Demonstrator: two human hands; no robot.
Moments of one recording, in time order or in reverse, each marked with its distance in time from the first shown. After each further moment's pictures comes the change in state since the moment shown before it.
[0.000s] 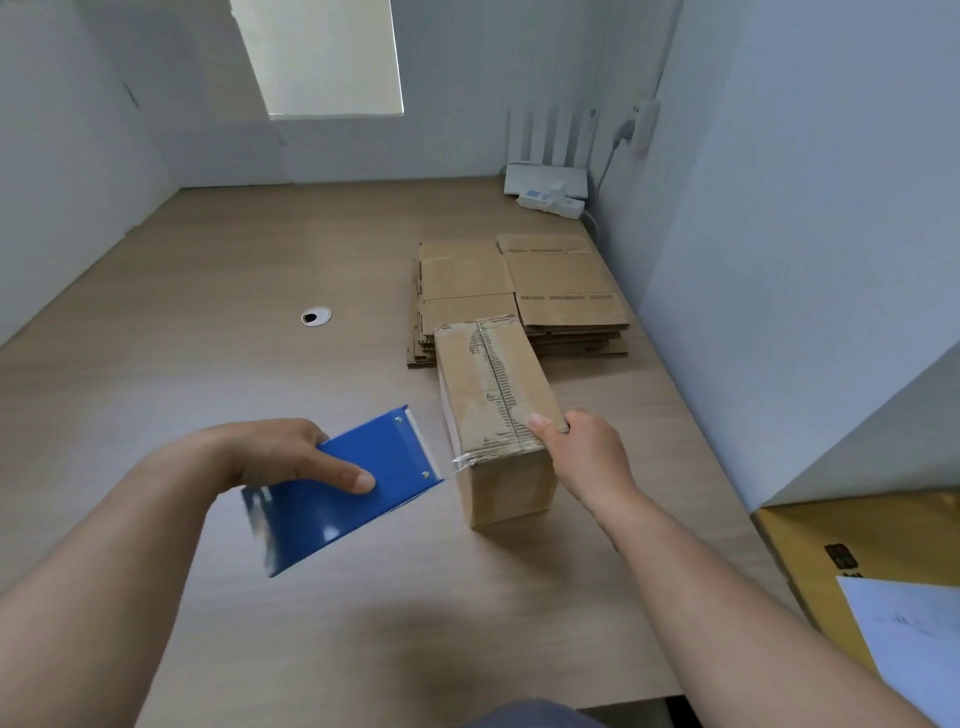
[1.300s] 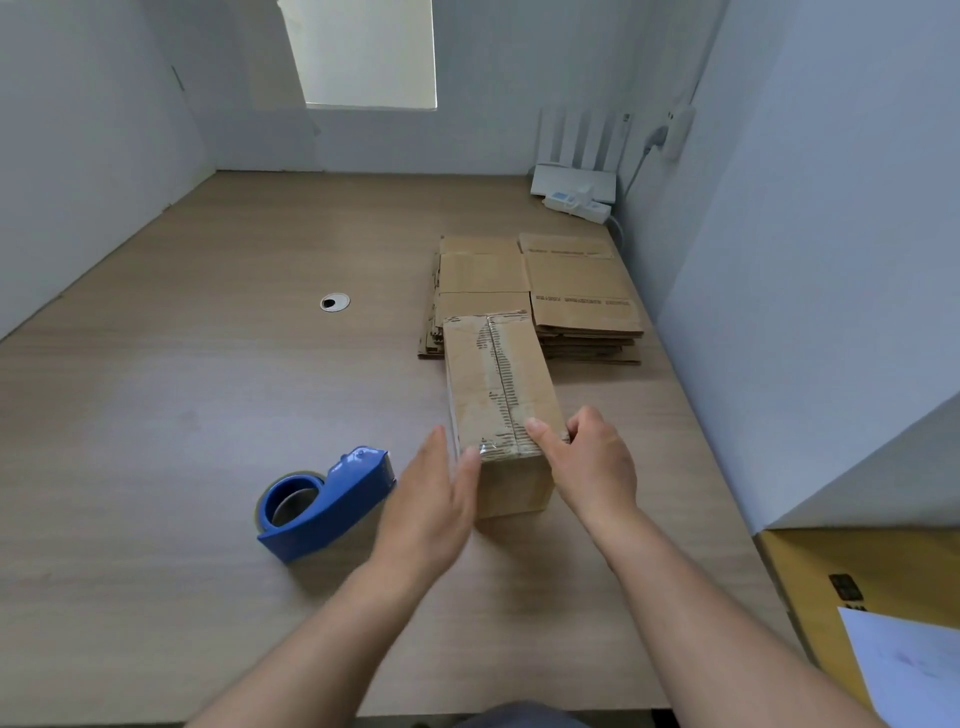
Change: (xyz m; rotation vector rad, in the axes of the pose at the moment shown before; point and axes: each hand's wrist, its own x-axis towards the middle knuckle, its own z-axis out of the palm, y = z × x) left_hand 0.030 0.078 0.146 -0.347 0.749 0.288; right_hand -0.012 0.002 -0.003 -0.007 0.079 -0.002
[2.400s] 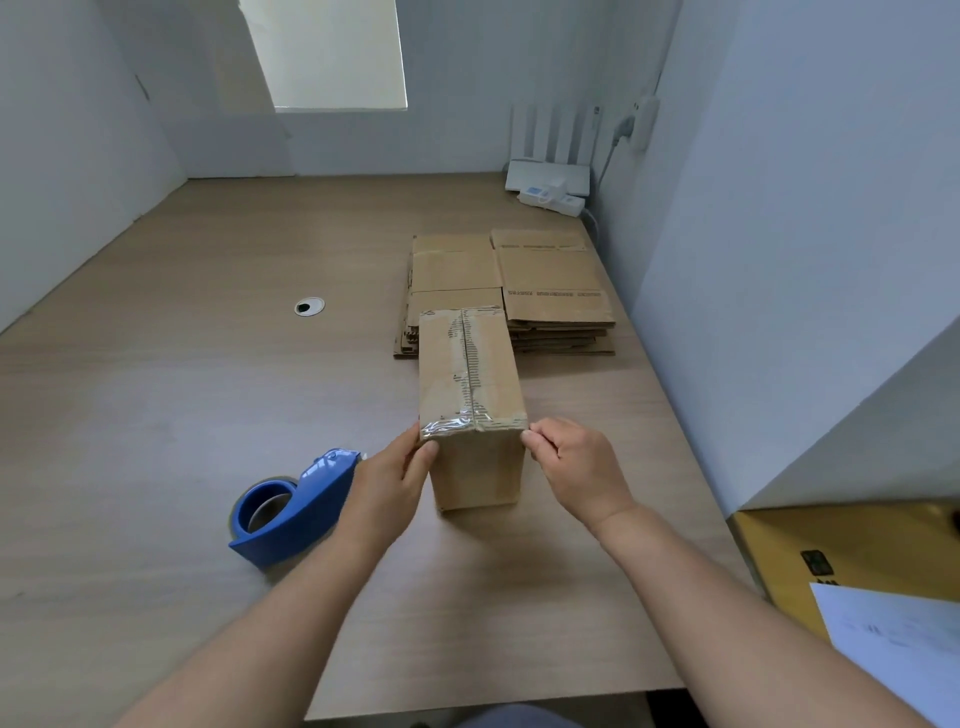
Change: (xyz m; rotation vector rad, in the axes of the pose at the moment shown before) left_hand 0.027 -0.031 0.007 -0.134 0.001 0.050; right_hand 0.006 0.042 -0.005 0.110 -0.053 -0.454
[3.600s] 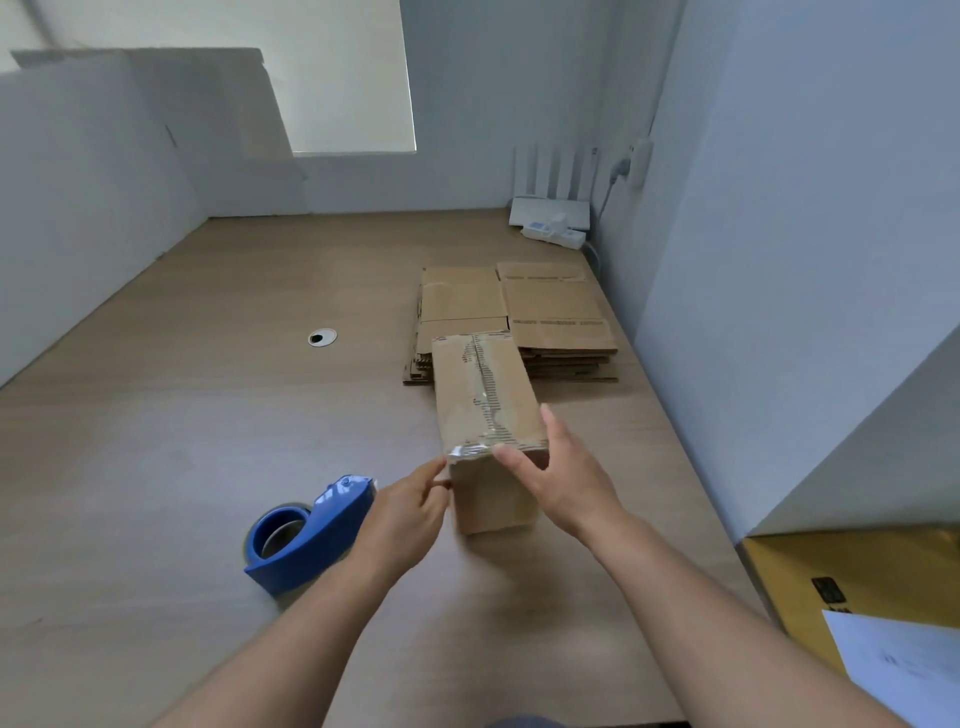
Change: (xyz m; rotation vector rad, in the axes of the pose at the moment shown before) left_hand -0.005 0.010 -0.004 0.098 -0.148 -0.068; right_hand 0.008 -0.032 -0.009 0.002 -0.173 0.280
